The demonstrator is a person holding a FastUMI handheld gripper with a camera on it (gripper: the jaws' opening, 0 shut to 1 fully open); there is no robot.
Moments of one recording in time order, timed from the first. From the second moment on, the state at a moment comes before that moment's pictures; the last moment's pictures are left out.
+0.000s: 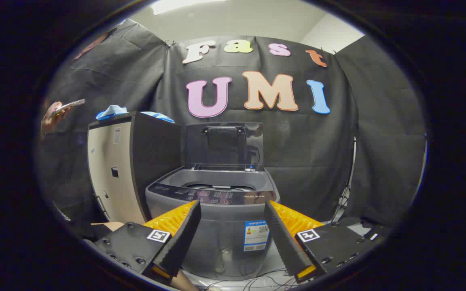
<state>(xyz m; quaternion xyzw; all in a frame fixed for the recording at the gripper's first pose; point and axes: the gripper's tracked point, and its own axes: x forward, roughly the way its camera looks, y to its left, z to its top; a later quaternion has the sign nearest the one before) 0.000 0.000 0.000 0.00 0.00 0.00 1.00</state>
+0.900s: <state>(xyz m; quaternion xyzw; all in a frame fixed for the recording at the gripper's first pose) -0.004 0.002 0.000 0.00 0.00 0.00 1.00</state>
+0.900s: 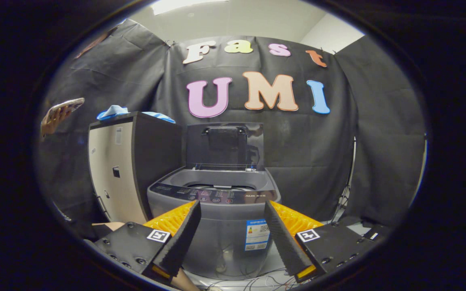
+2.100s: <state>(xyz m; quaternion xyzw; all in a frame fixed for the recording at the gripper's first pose) 0.099 0.078 0.180 0.06 -0.05 0.03 1.00</state>
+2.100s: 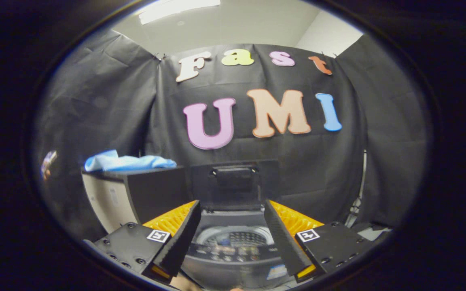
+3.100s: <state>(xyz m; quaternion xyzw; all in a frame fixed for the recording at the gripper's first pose) 0.209 0.389 0.328 0.03 -0.01 0.25 0.97</state>
